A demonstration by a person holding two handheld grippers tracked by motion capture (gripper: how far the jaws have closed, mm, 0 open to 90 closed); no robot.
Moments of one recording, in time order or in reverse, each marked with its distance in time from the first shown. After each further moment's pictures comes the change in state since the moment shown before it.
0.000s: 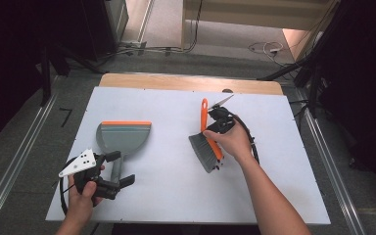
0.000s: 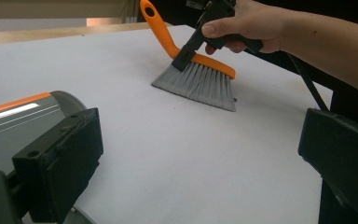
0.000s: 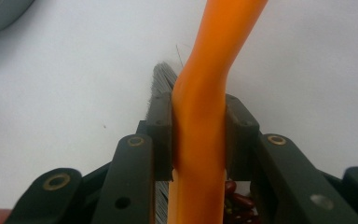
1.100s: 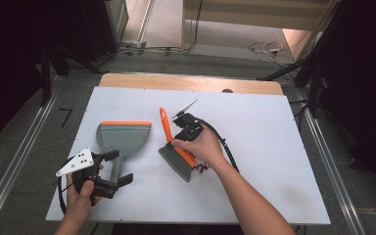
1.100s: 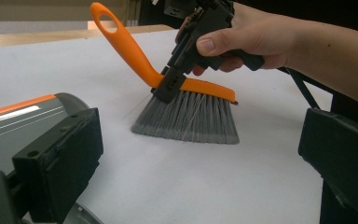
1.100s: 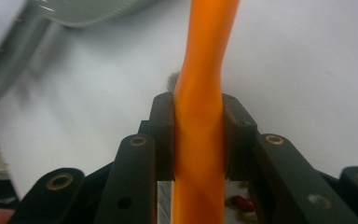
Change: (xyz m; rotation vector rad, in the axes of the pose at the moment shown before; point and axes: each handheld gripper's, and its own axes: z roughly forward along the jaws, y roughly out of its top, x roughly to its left) left arm 0.003 0.000 -0.003 -0.011 0.000 -0.005; right arm 0.091 0.018 0.037 0.059 0.133 -0.193
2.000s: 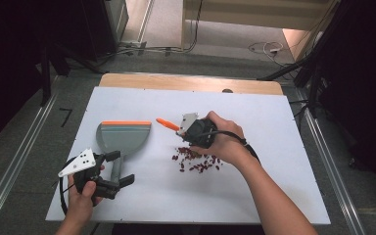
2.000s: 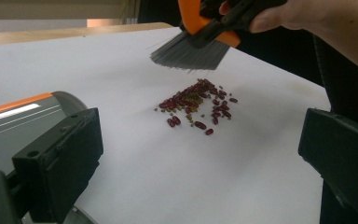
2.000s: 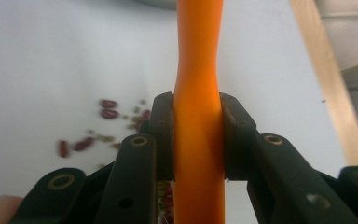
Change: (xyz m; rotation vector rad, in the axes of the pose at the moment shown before) left arm -0.002 0.000 0.002 0.004 0.002 -0.001; right arm 0.045 -0.037 -0.064 -0.136 -0.523 -0.725
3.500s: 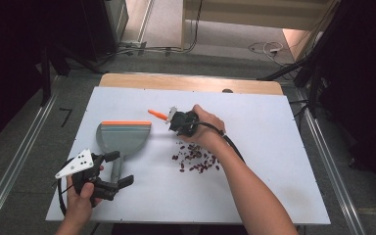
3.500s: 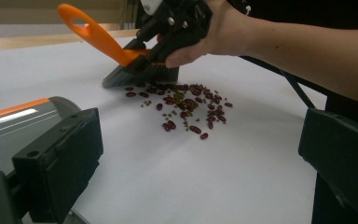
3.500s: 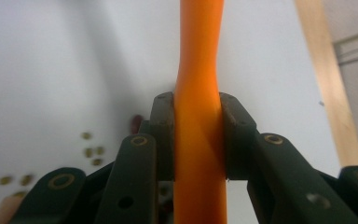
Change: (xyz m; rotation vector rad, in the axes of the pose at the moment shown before) left arm -0.003 0.002 -0.004 -0.015 -0.011 0.002; right arm -0.020 0.017 0.089 0.115 -0.096 -0.006
